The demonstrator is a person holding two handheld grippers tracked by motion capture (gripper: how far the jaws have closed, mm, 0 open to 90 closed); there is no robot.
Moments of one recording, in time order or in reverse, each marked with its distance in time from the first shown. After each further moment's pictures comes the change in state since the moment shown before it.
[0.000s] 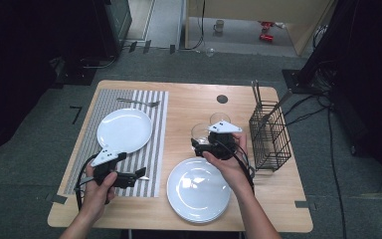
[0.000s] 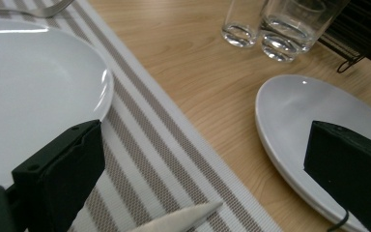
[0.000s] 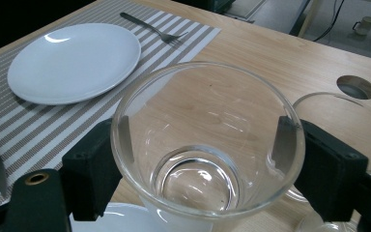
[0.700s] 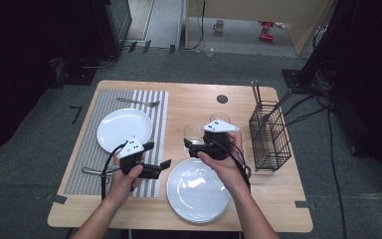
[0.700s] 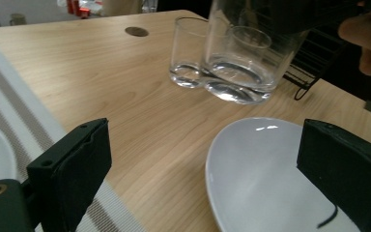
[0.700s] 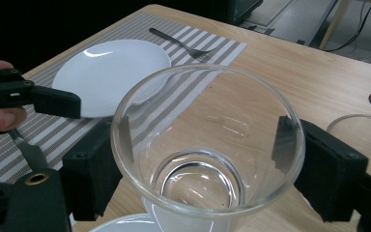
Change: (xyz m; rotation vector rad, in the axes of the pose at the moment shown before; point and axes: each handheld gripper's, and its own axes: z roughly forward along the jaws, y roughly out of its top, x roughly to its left) left arm -0.033 0.027 0.051 -0.086 -0.134 0.108; right arm 0.018 0.013 -0.007 -0.024 0.077 0.003
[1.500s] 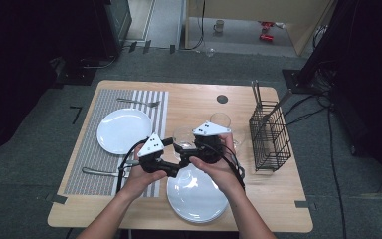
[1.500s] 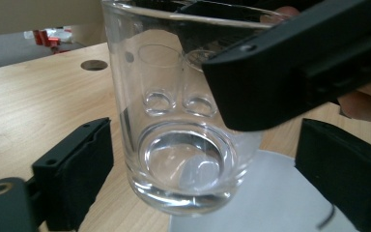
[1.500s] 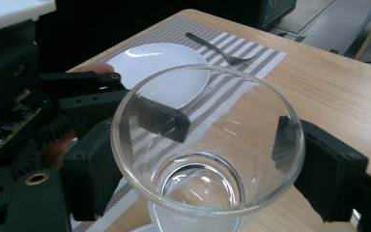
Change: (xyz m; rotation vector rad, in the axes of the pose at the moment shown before) left arm -0.022 0.018 0.038 -0.059 -0.092 0.104; right arm 0.022 0.004 0.001 -0.009 0.105 -0.042
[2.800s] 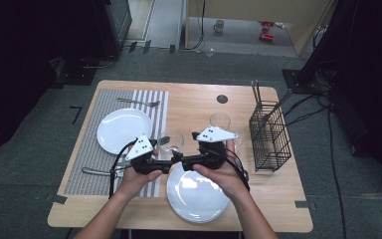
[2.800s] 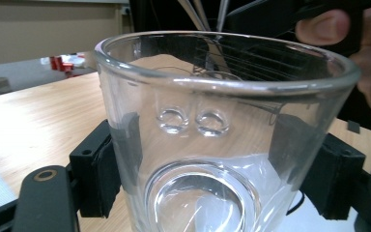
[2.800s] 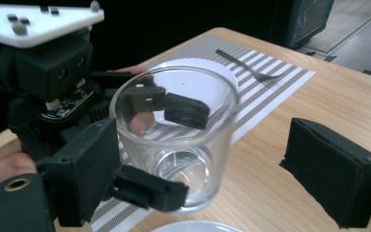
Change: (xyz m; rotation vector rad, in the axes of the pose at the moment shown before) left arm 0.014 -0.010 -0.025 -0.098 0.046 0.004; right arm 0.005 -0.002 -0.023 -0.073 0.113 -0.024
